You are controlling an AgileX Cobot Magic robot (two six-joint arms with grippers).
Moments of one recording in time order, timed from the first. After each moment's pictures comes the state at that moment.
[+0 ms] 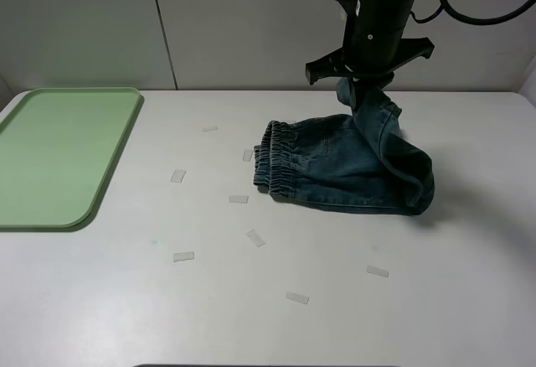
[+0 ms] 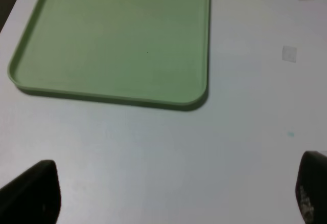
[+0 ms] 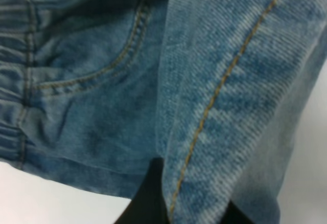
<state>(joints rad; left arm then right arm) 0.05 0.00 -0.49 0.06 1.06 -0.12 0.49 1.98 -1.65 -0.16 1.17 0.31</state>
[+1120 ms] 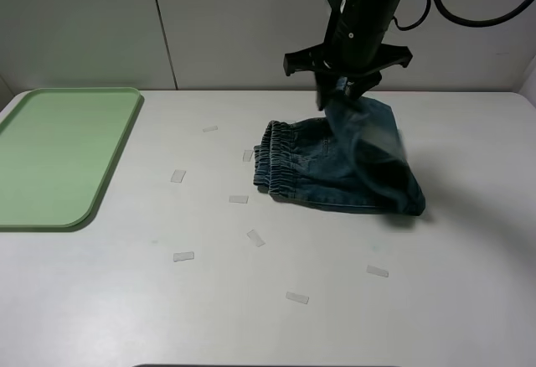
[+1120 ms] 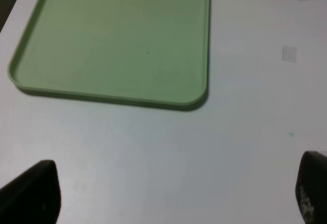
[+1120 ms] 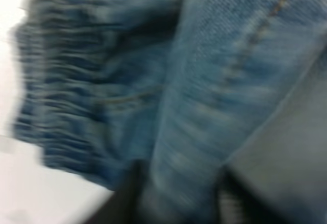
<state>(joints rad) 0.05 0.00 -0.49 0.06 1.06 -0.12 0.51 1.98 -1.65 -0.01 1.08 0.35</state>
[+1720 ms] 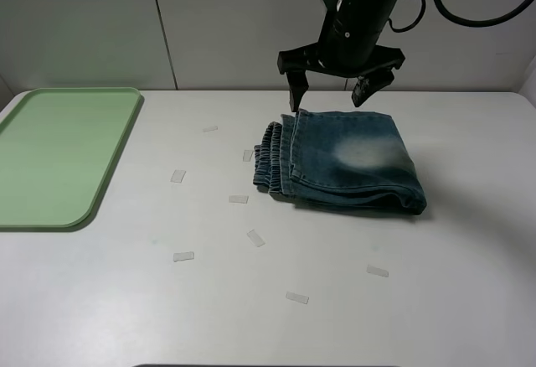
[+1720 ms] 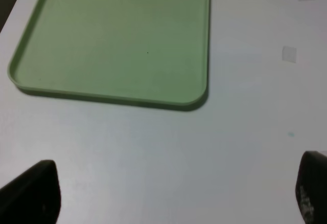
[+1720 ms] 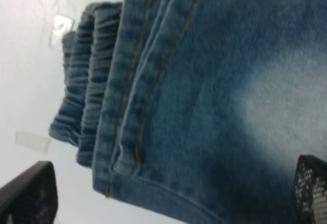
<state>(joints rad) 0.05 0.00 -0.49 0.06 1.06 -0.12 0.51 1.98 -1.65 0.01 1.08 0.30</state>
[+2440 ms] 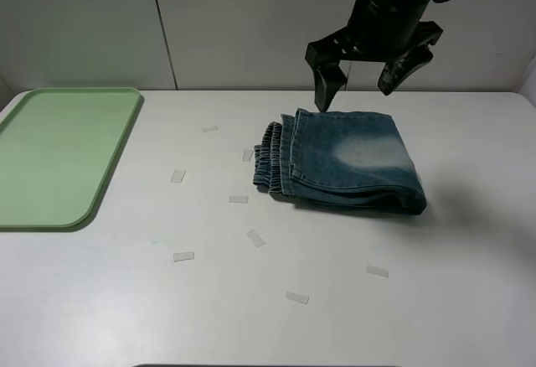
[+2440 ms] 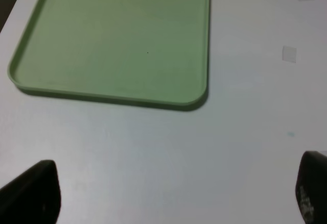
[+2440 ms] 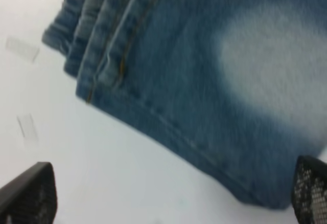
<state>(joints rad) 0.05 0.00 -0.49 0.06 1.06 -0.12 0.51 1.78 -1.54 0.01 1.21 0.10</state>
